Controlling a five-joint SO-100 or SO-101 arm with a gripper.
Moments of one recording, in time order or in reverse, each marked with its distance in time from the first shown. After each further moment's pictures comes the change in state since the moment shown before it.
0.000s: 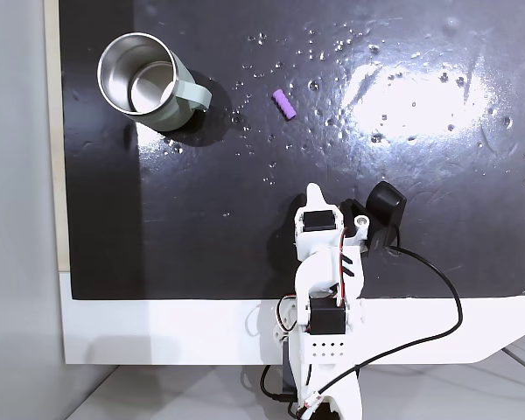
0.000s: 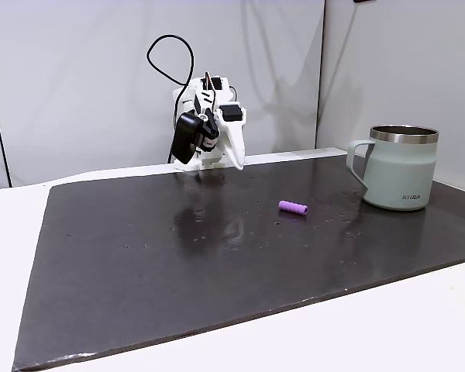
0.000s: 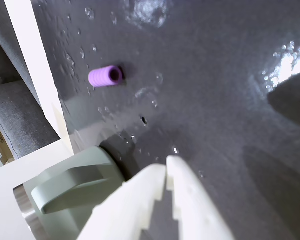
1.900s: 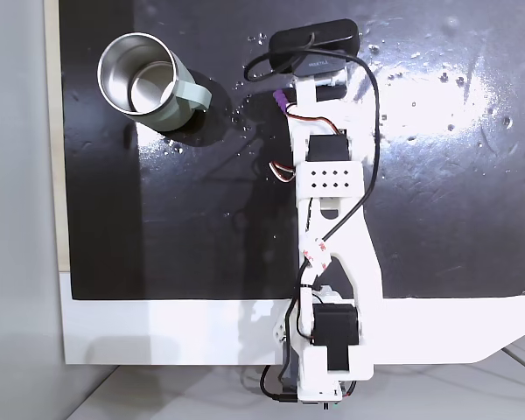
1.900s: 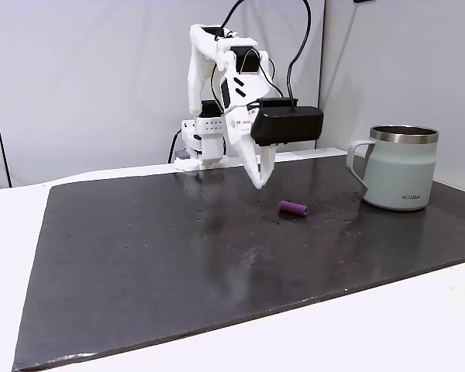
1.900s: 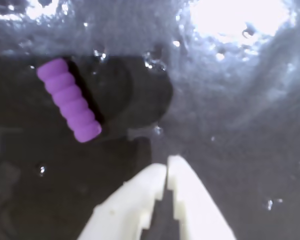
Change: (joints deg) arm -1.8 -100.0 -74.2 -1.1 -93.7
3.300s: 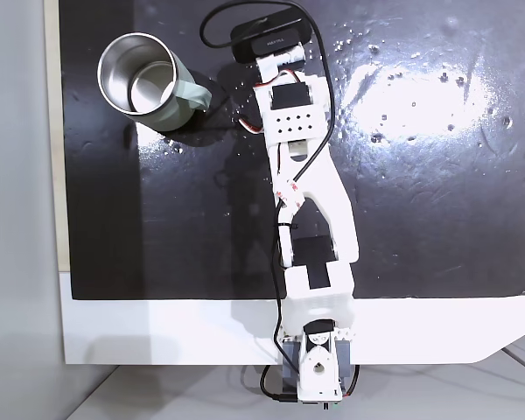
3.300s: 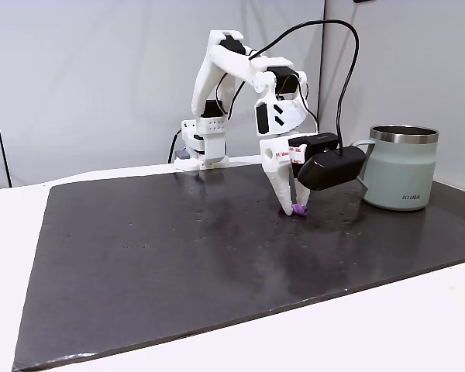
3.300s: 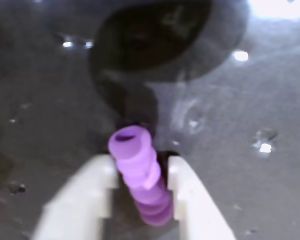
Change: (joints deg) arm -6.0 -27.4 -28.6 14.2 -1.0
